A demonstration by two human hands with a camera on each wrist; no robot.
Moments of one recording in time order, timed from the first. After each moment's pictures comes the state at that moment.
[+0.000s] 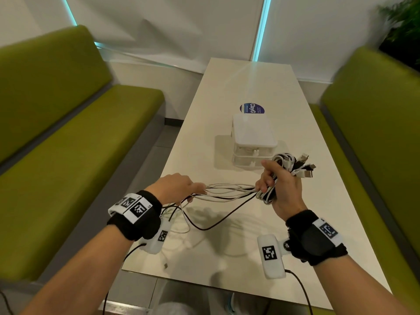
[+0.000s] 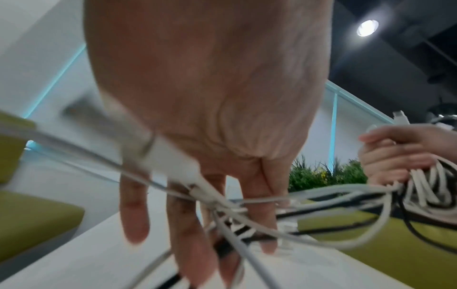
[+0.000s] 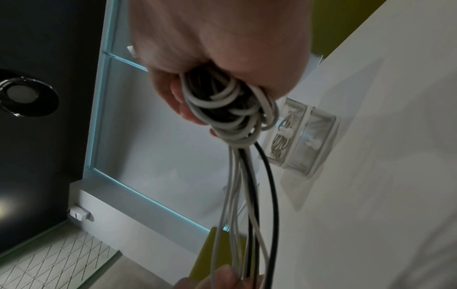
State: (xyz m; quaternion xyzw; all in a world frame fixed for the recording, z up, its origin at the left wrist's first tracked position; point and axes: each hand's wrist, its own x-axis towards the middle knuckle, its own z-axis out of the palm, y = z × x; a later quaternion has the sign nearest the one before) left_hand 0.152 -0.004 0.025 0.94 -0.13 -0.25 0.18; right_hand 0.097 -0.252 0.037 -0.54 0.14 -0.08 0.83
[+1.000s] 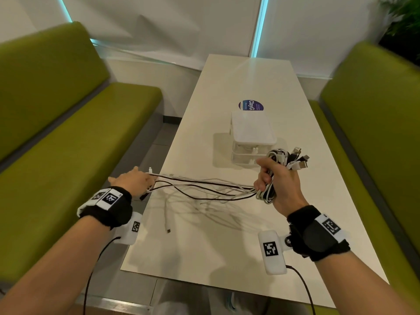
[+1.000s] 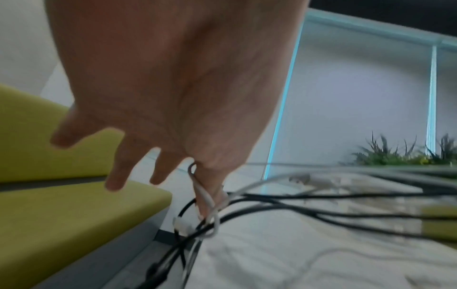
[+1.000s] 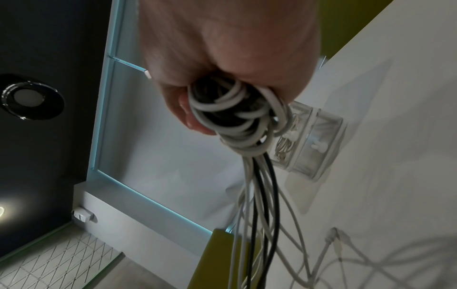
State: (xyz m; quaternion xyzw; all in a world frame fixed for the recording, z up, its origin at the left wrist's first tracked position) left_hand 0.196 0.082 -0.016 0.97 0.05 -0.24 0.02; right_hand 0.101 -0.252 0.040 -0.55 0.14 -0.04 0.82
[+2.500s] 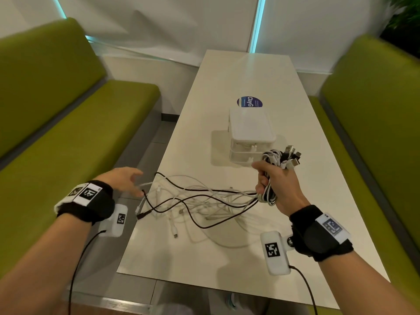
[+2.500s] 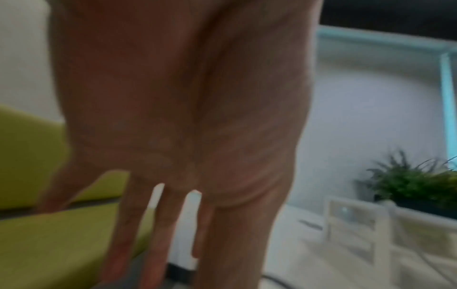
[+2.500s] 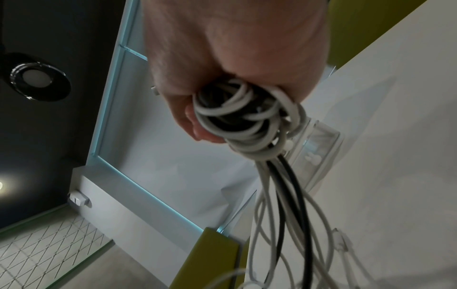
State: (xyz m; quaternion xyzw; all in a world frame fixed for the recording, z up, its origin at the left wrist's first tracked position) left_hand 0.206 0.109 -0.004 0.95 0.02 -0.29 0.13; right_hand 0.103 -0.259 0.036 -0.62 0.13 -0.02 0.77
